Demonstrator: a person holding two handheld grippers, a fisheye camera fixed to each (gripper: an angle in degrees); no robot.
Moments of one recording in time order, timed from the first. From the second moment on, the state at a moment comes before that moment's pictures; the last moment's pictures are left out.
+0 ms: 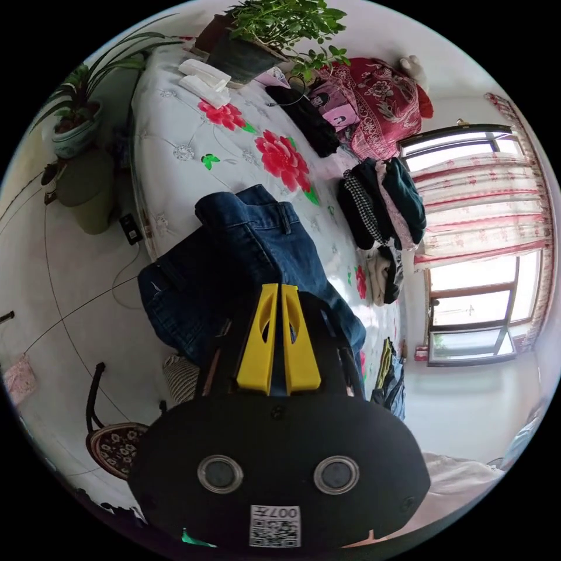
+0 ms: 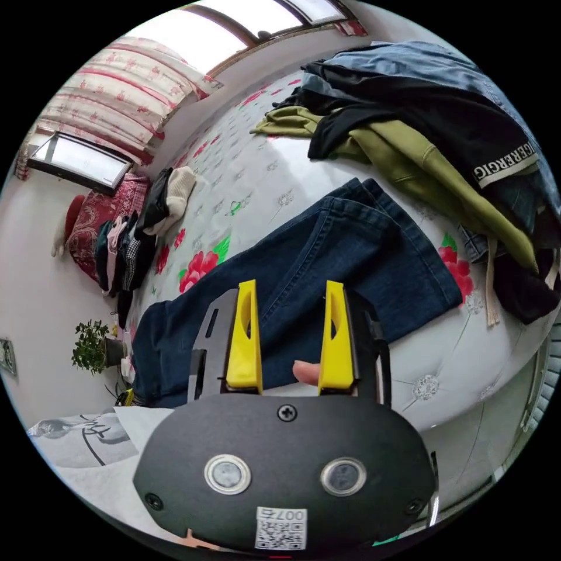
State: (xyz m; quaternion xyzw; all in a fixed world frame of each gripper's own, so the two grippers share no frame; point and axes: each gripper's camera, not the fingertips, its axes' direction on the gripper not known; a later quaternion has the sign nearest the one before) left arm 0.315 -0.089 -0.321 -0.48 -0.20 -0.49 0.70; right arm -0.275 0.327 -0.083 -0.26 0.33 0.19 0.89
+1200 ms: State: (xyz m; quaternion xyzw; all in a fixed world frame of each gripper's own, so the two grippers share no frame) left arm 0.362 -0.100 -0.335 -0.48 -0.18 -0.52 0.68; right arm -0.299 0.318 0.004 -0.41 0.07 -0.01 0.91
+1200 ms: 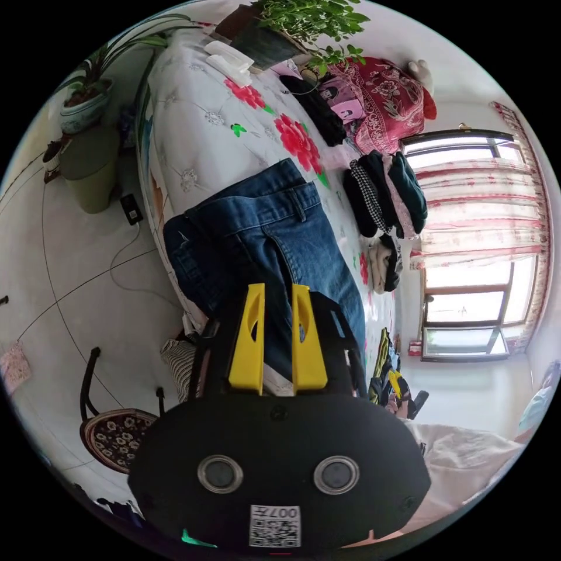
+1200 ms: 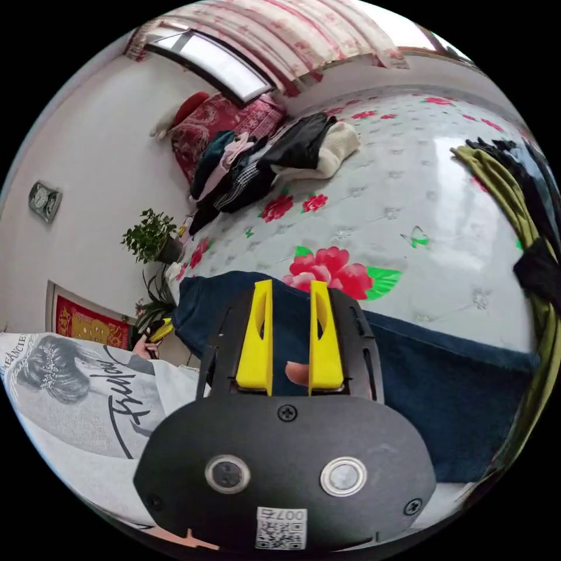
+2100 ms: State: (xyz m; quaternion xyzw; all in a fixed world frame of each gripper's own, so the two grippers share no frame) left arm 0.371 -0.058 -0.408 -0.46 -0.19 -0.57 0.65; right arm -0.339 0.454 0.216 -0.79 -0.23 -0.07 0.56
